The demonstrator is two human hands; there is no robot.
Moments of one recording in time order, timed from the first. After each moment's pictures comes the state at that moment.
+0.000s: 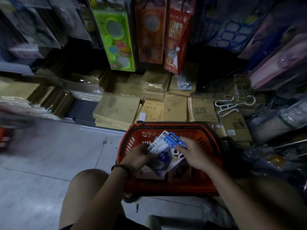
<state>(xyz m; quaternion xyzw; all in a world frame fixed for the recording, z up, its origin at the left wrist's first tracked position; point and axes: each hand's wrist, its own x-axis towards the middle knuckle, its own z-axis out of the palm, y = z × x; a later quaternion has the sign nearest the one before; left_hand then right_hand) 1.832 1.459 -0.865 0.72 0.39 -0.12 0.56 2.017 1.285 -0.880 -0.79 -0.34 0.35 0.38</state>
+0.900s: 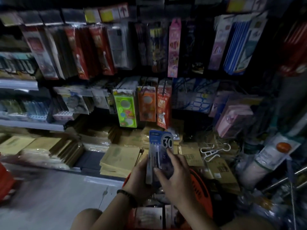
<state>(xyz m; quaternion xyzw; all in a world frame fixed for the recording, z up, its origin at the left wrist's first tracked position) 1.834 1.386 -0.681 0.36 0.28 0.07 0.89 1.921 1.267 -0.703 -0.80 -0.35 0.03 0.48</state>
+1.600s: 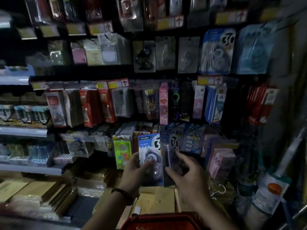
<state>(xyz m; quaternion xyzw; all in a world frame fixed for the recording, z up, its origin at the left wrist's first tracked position) 1.875 1.412 -0.542 0.60 0.21 0.29 0.71 1.984 1.243 -0.543 -0.76 -0.35 -0.07 0.55</state>
